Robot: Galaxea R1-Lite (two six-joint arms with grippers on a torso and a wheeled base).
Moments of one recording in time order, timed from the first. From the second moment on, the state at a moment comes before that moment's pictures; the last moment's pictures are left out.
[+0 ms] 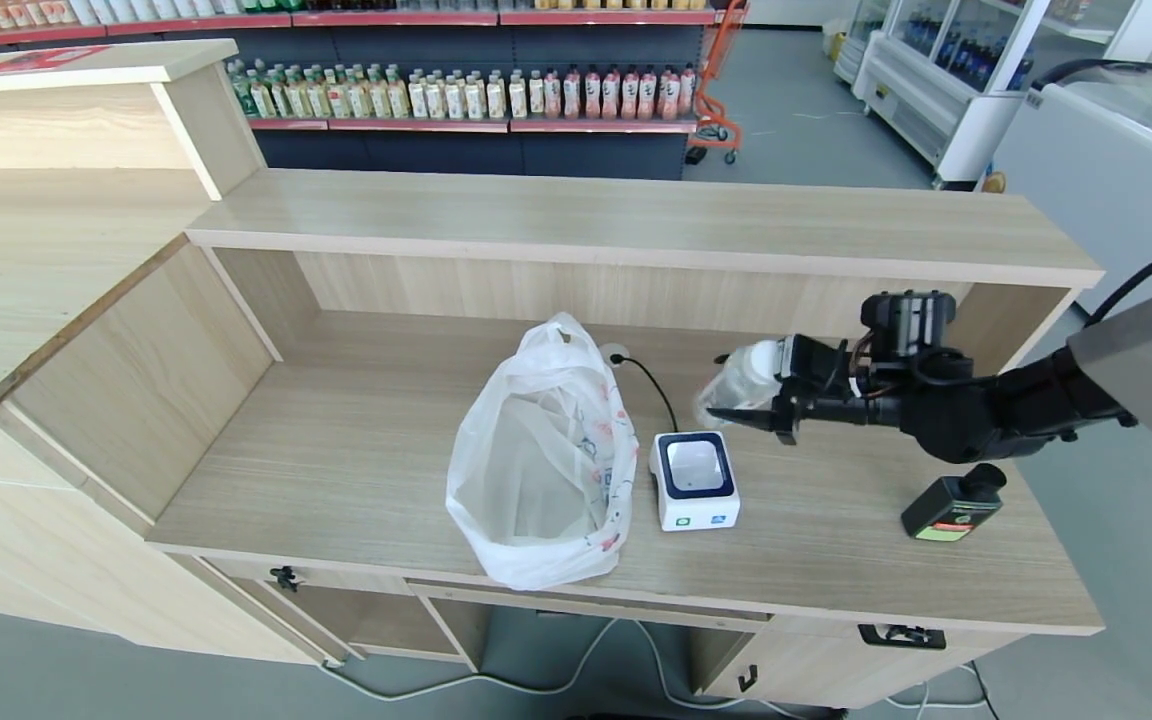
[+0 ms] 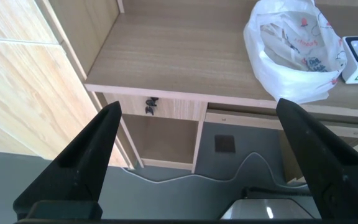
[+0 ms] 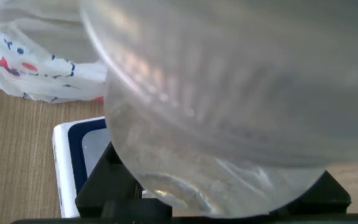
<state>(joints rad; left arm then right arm) 0.00 0.00 0.00 0.00 0.00 0.00 0.16 2.19 -1.31 -0.61 0.88 -1.02</state>
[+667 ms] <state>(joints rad) 0.00 0.00 0.00 0.00 0.00 0.00 0.18 1.92 -1.15 -0.77 0.24 0.03</state>
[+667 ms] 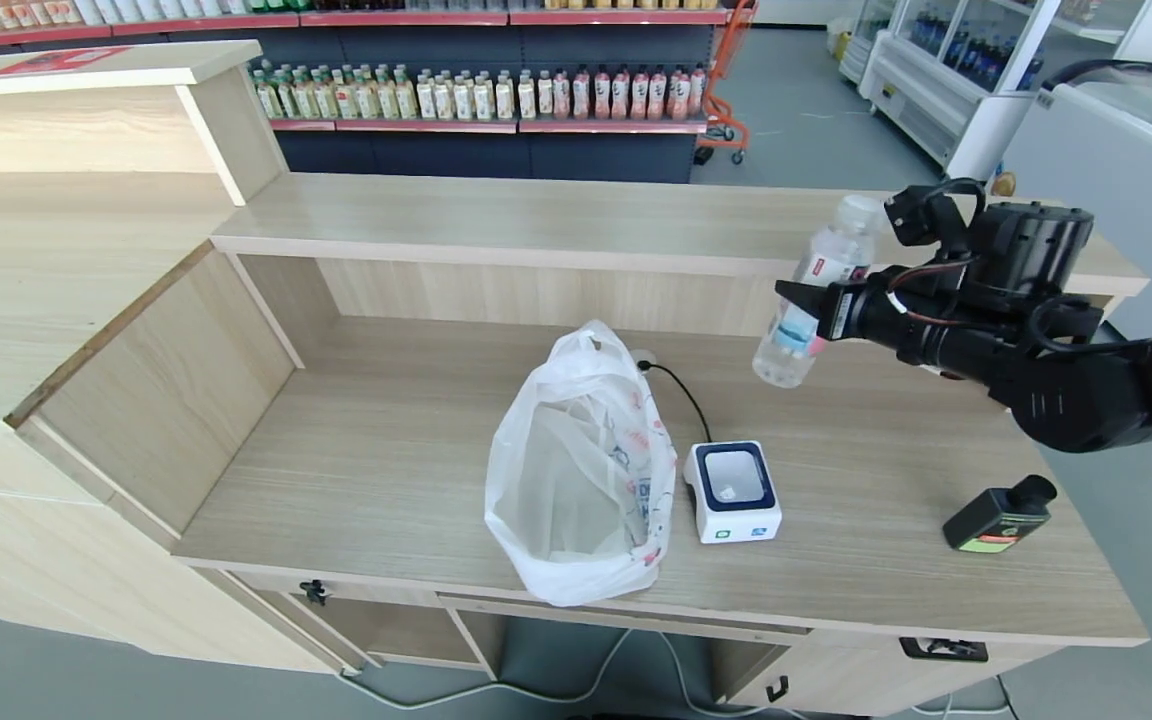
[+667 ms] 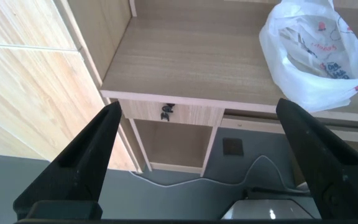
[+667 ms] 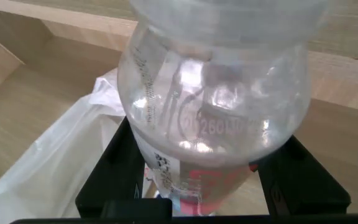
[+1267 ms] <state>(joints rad) 0.00 0.00 0.00 0.00 0.00 0.00 0.43 2.10 -1.21 -0.76 0.24 0.06</state>
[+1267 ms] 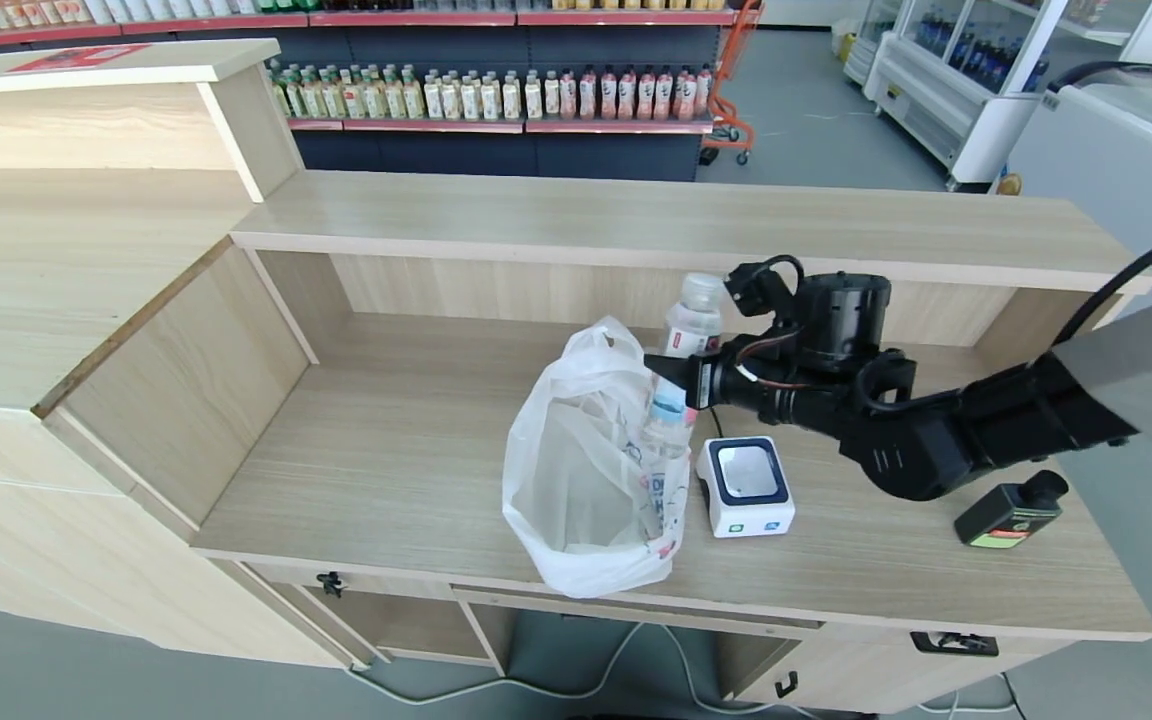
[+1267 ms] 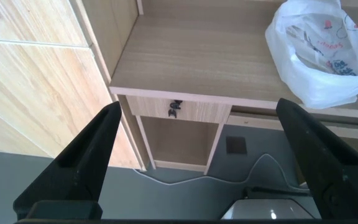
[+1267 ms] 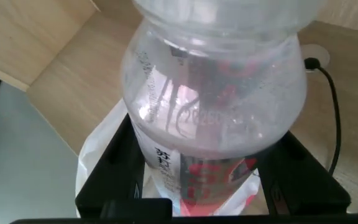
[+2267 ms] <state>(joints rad) 0.00 0.00 0.00 0.00 0.00 0.00 0.55 2.48 -1.26 -1.11 0.22 -0.22</state>
